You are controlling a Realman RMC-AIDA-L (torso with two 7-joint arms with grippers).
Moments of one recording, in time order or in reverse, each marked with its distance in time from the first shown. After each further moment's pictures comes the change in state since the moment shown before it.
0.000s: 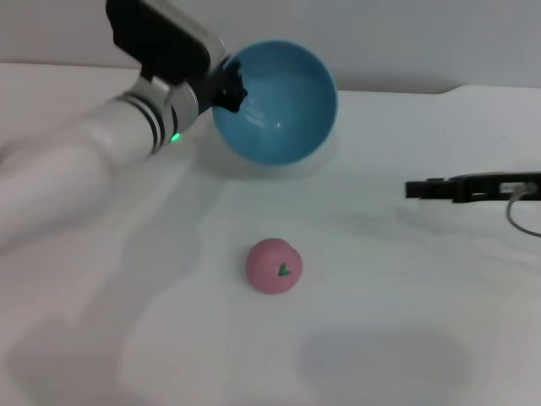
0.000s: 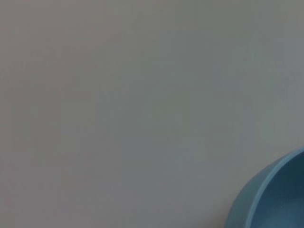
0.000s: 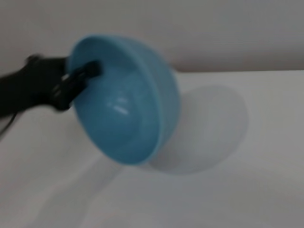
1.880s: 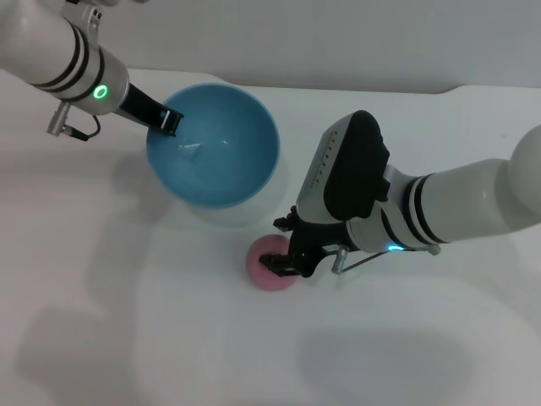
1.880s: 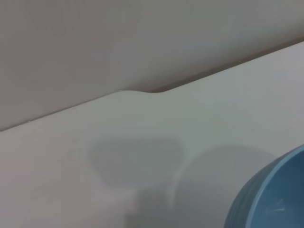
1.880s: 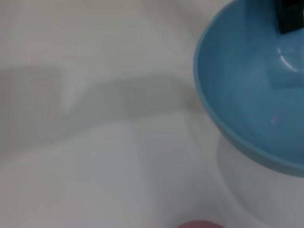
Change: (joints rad) left arm -0.150 0.005 -0.645 0.255 0.515 1.161 -0.349; right arm 0.118 0.029 -1.238 -0.106 0.333 0.599 -0.079
